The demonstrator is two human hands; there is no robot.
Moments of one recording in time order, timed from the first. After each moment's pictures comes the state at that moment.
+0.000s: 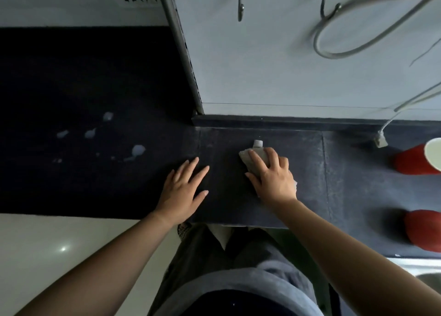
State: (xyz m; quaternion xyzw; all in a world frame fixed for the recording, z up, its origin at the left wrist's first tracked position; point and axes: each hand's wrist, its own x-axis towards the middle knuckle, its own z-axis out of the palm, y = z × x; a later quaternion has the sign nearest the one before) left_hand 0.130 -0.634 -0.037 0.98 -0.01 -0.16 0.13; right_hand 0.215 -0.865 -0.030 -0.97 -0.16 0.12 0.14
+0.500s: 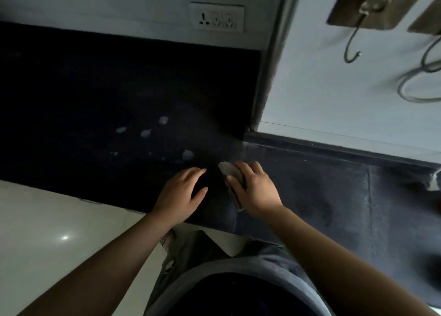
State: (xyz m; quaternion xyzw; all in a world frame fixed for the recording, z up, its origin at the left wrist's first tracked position) left_hand 0.103 -0.543 0.006 0.96 0.09 -0.07 0.25; right_hand 0.195 -0.732 0.012 -0.91 -0.24 0.16 0.31
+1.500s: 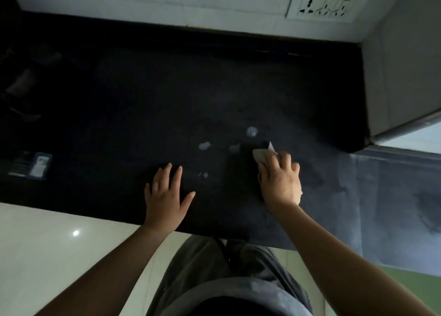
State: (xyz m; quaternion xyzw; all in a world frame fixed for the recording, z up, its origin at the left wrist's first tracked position) left_hand 0.045 -0.255 -0.037 0.96 0.20 -0.13 0.13; right_hand 0.175 -0.484 -0.037 -0.98 -0.08 0.09 0.16
